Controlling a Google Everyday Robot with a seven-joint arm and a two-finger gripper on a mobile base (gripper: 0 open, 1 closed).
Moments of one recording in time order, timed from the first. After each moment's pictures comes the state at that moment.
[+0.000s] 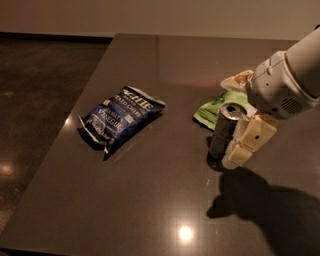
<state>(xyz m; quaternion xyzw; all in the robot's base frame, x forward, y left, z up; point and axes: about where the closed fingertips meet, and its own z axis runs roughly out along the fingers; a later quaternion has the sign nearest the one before) 0.438 -0.128 0.936 -0.63 0.72 0.12 0.27</state>
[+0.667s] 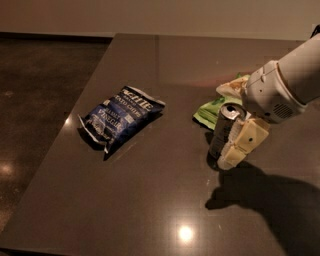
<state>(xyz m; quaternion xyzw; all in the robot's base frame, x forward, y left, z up) 0.449 -0.125 0.916 -0.63 0.71 0.14 0.28</state>
